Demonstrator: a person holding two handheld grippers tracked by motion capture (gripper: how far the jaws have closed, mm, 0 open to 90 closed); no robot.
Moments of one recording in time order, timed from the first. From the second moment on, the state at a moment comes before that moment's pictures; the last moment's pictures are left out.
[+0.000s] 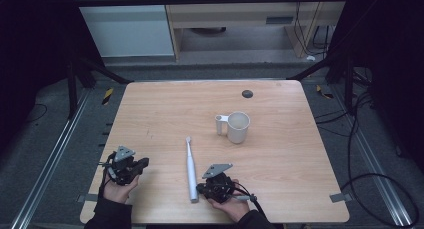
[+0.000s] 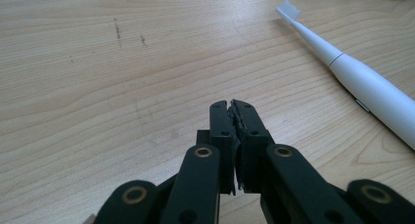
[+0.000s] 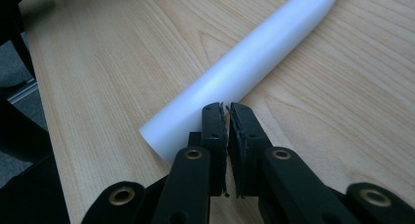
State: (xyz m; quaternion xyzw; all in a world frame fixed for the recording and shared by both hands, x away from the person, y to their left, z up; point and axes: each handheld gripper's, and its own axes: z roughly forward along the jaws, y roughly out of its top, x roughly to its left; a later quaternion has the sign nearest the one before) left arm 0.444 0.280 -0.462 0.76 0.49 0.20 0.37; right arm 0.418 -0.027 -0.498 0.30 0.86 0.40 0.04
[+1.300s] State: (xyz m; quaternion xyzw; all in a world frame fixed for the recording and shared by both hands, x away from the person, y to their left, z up) left arm 0.446 0.252 -0.443 0.78 0.47 0.19 0.38; right arm 0.448 -0.177 -0.449 0.44 0.76 0.43 0.21
